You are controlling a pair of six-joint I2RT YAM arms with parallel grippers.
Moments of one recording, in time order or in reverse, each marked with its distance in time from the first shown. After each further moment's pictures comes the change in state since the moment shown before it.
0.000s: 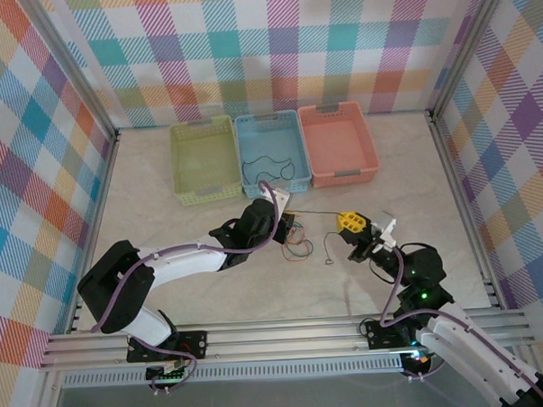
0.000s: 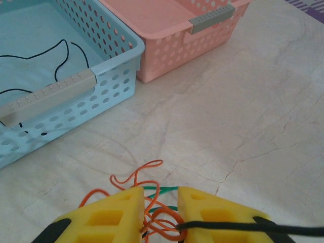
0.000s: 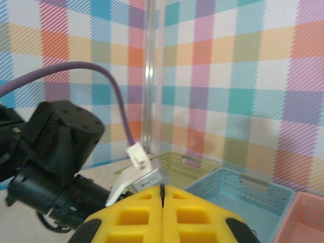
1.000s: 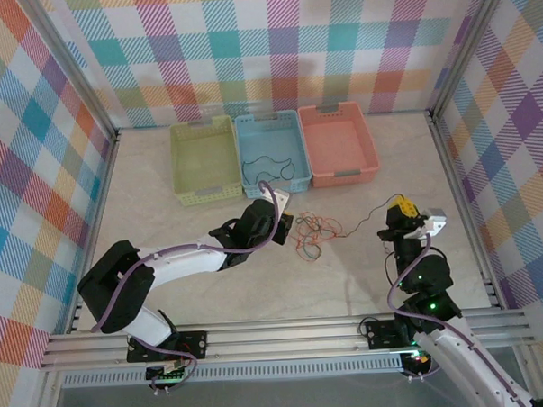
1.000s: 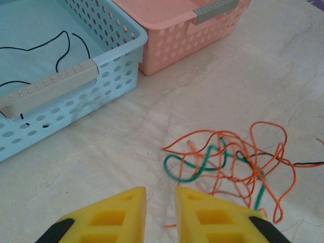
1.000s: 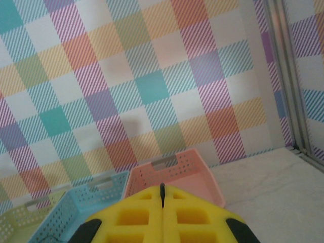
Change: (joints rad) left arm 0.001 0.000 0.000 -0.026 0.000 -0.003; right arm -0.093 -0.151 -0.017 -0.216 0.681 0.187
